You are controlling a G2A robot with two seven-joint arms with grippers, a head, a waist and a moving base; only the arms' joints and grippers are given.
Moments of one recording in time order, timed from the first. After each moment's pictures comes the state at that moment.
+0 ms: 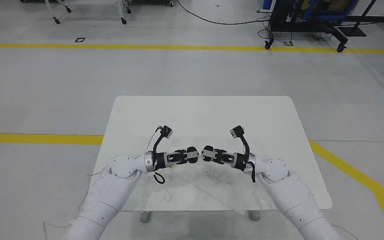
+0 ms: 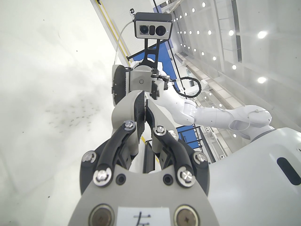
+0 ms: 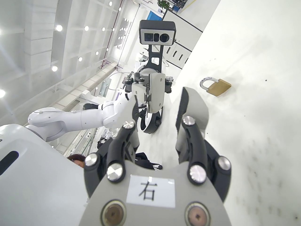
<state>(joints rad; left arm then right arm) 1.13 -1.22 -1.04 -1.21 -0.33 -0.57 -1.06 -1.26 -1.19 1.12 -1.25 0.26 -0.63 0.92</state>
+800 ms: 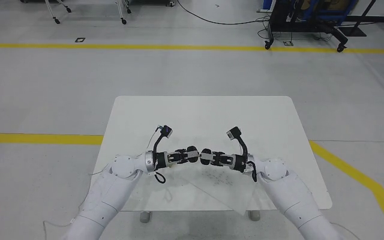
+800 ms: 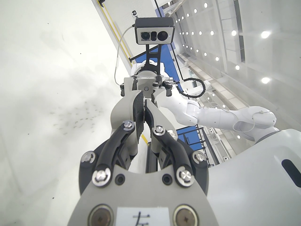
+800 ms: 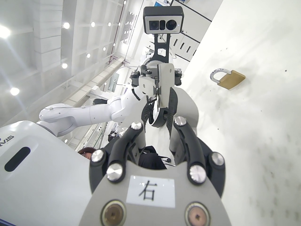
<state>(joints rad) 1.12 -1.22 -1.03 -1.21 -0.31 -0.58 -1.03 -1.24 -1.19 1.09 -1.24 0.35 -0.61 1.00</state>
